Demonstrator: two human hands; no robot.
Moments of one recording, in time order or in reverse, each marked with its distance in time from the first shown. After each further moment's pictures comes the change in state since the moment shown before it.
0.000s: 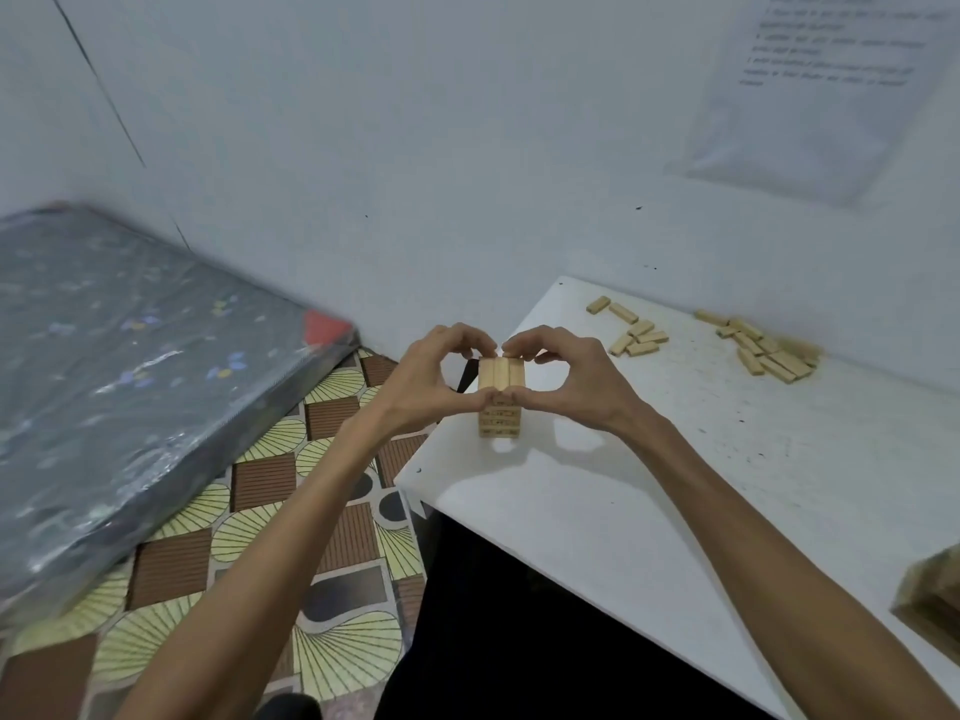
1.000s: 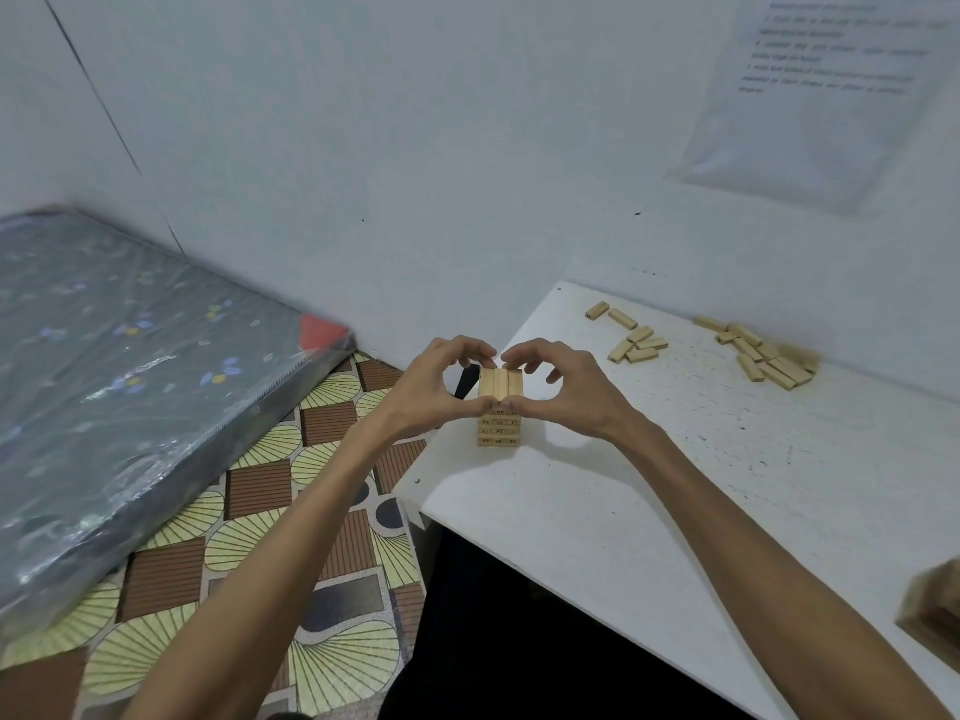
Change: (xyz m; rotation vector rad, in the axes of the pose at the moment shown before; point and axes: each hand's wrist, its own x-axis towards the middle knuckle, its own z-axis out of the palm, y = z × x) left_hand 0.012 -0.031 0.010 -0.008 -0.059 -0.107; right_hand 0.008 0.022 0.009 -0.070 -0.046 0.108
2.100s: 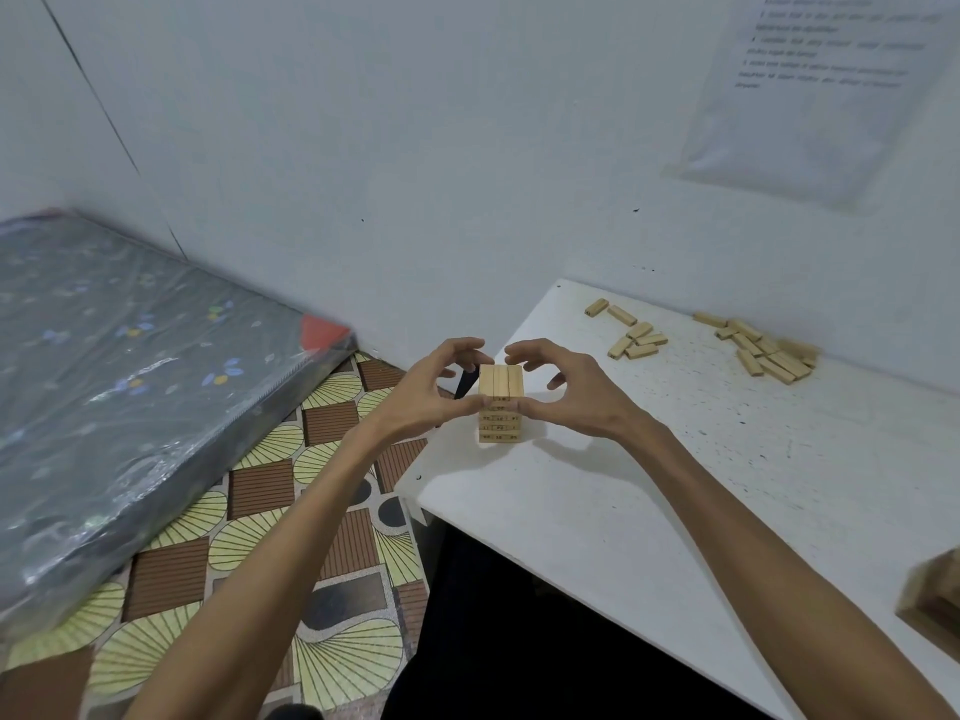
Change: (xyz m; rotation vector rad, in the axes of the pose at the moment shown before) left_hand -0.008 -0.008 0.000 -0.048 -0.049 -0.050; right_hand -0.007 -0.001 -0.003 0.017 -0.048 0.054
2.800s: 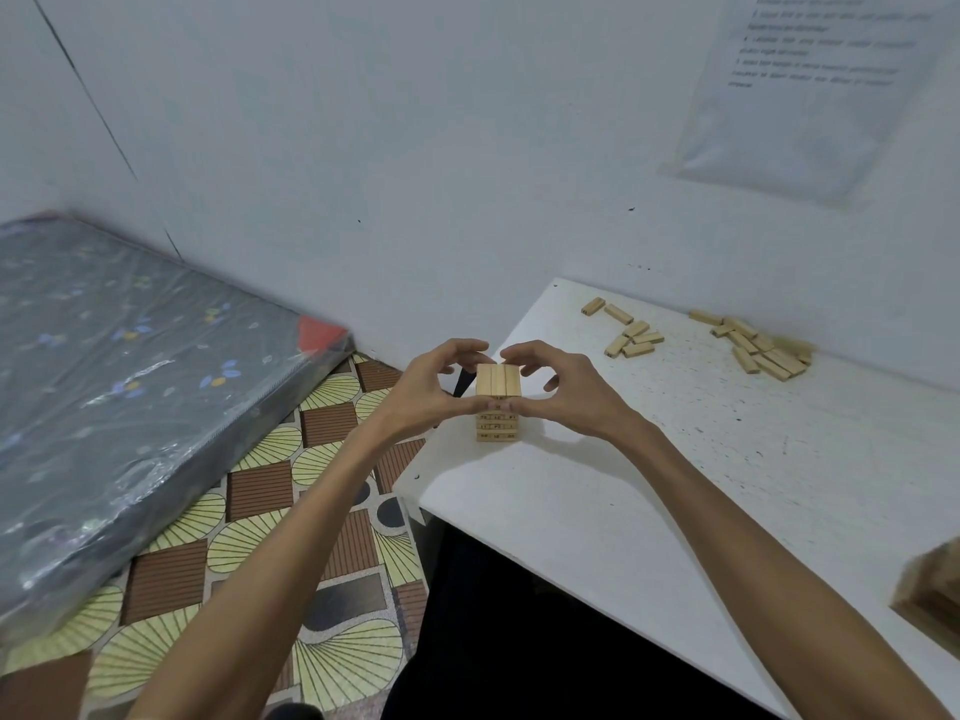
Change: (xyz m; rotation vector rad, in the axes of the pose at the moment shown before) left_hand 0.004 0.003 0.004 0.037 0.058 0.015; right_hand 0.001 0.000 0.005 0.023 0.023 0.059
